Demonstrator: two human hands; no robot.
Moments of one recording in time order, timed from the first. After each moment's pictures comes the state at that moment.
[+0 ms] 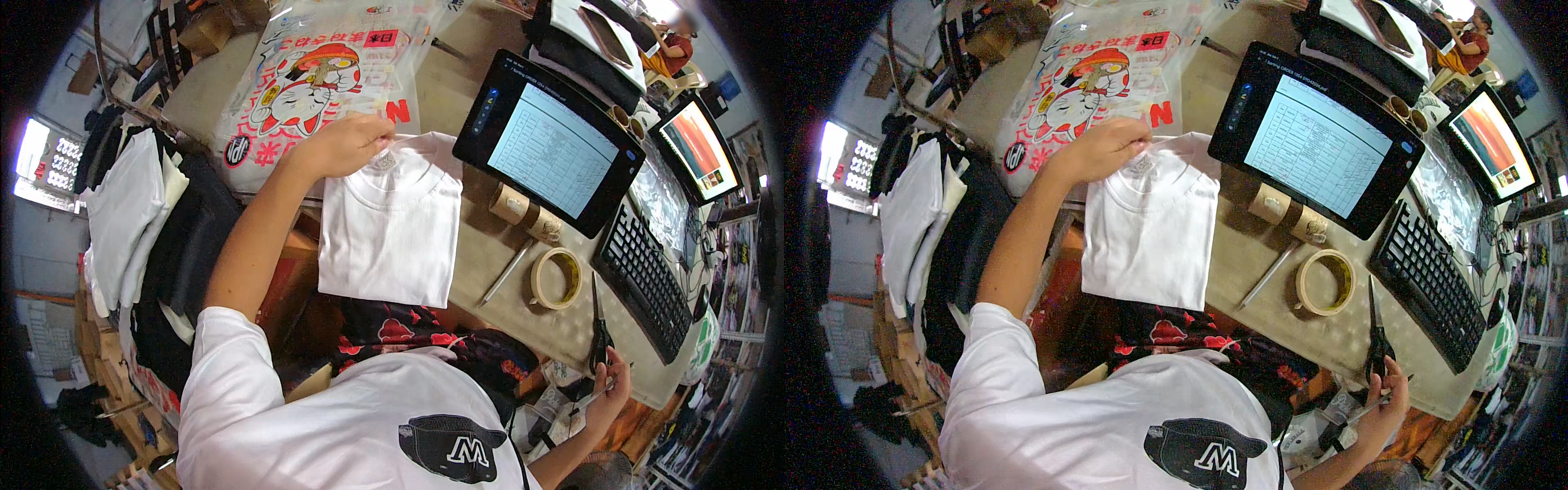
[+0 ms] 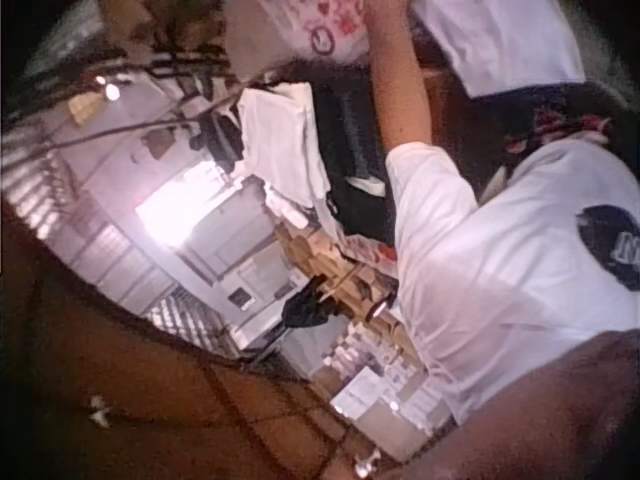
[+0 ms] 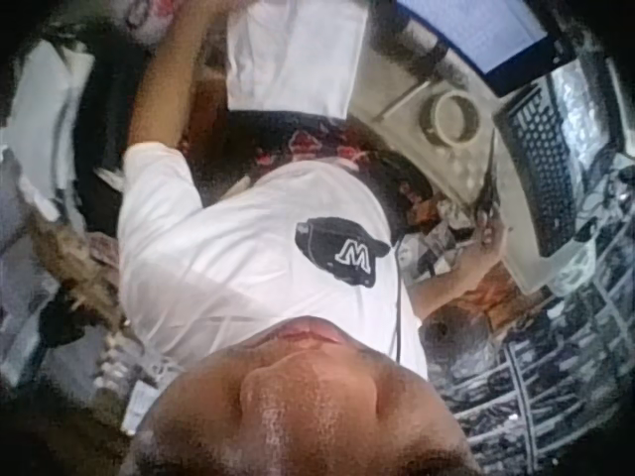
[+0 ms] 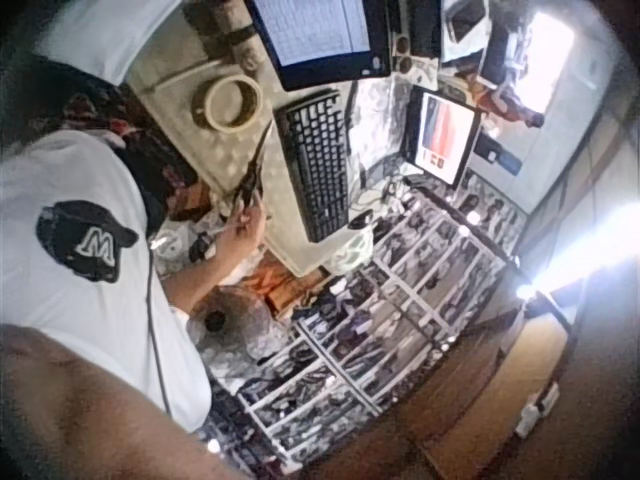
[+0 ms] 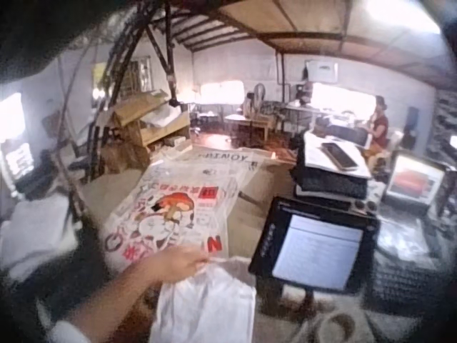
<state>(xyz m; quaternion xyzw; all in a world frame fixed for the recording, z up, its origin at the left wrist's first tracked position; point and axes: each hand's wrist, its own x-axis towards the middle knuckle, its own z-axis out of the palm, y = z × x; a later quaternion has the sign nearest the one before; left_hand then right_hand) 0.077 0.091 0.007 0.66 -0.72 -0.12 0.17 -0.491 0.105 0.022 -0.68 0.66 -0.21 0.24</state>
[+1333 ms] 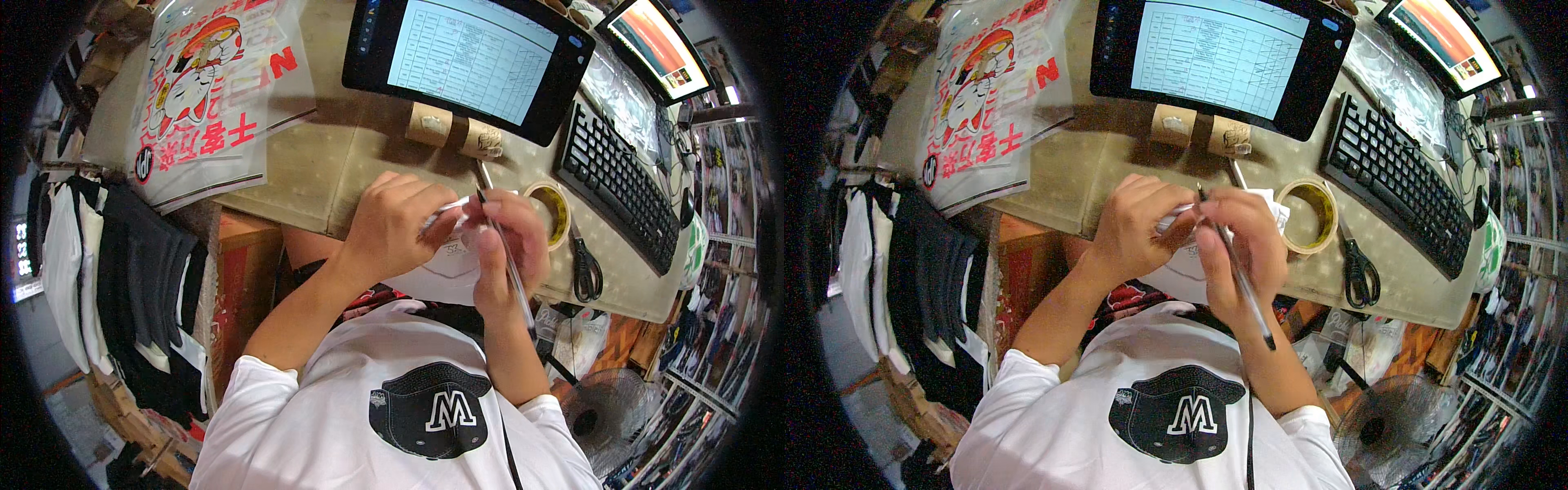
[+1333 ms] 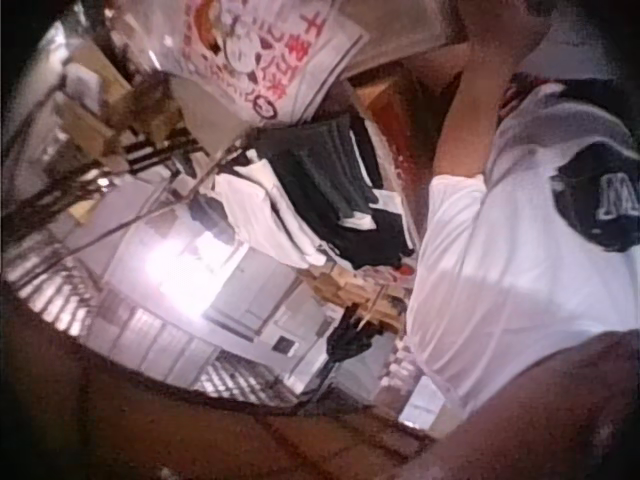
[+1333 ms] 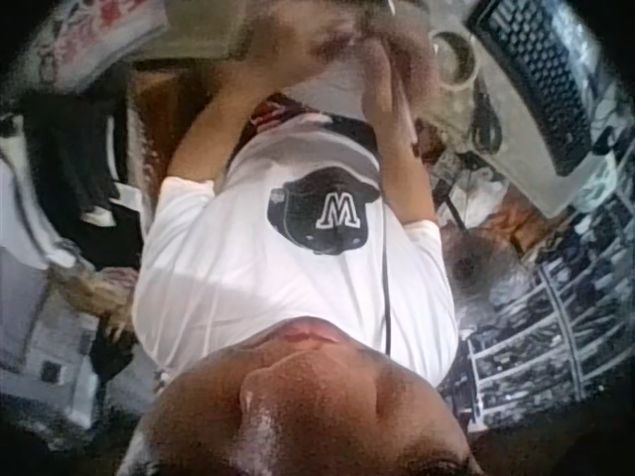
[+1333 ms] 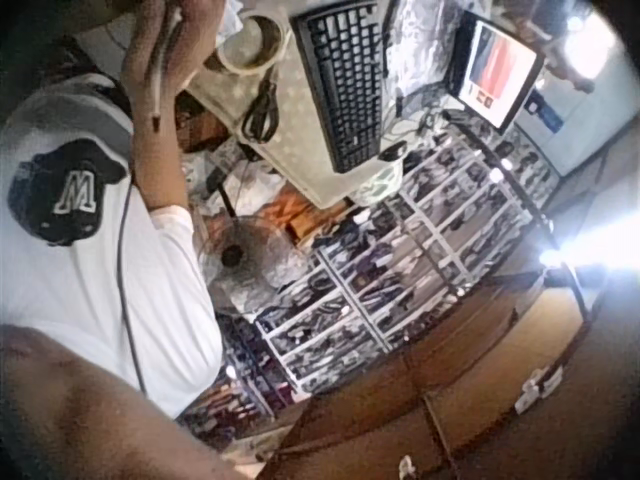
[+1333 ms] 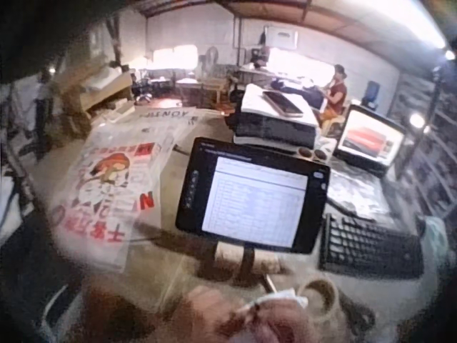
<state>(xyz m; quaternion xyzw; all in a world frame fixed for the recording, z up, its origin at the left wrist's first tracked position) -0.150 0.111 -0.021 0.55 -0.72 -0.14 0.40 -0.308 0.085 -0.013 -0.67 0.27 -0.54 0.43</state>
